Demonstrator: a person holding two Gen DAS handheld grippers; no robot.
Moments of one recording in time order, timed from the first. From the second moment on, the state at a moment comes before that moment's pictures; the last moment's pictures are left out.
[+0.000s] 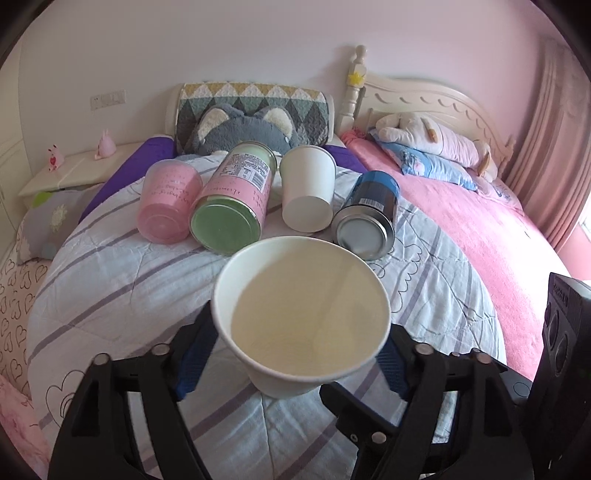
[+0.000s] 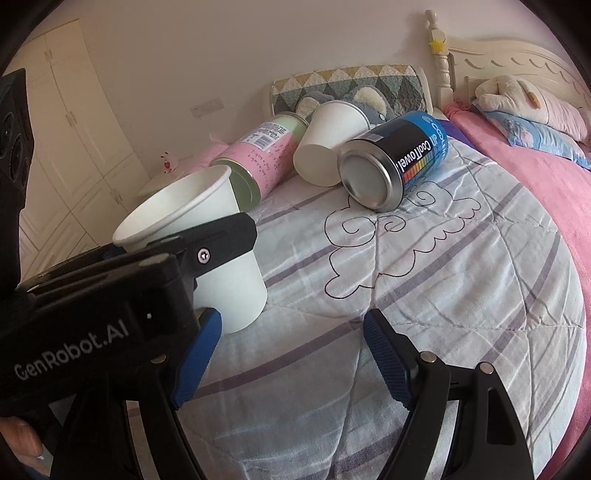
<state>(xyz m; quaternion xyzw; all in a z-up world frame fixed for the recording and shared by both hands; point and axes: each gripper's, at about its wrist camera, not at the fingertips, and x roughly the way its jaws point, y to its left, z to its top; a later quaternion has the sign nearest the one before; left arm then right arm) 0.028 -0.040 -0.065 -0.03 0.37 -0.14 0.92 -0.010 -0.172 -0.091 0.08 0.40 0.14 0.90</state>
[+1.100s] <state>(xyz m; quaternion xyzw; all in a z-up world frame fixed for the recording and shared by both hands) -0.103 0.029 -0.016 0.03 0.32 -0.06 0.95 -0.125 -0.161 -0.013 0.06 0.24 0.02 0.97</state>
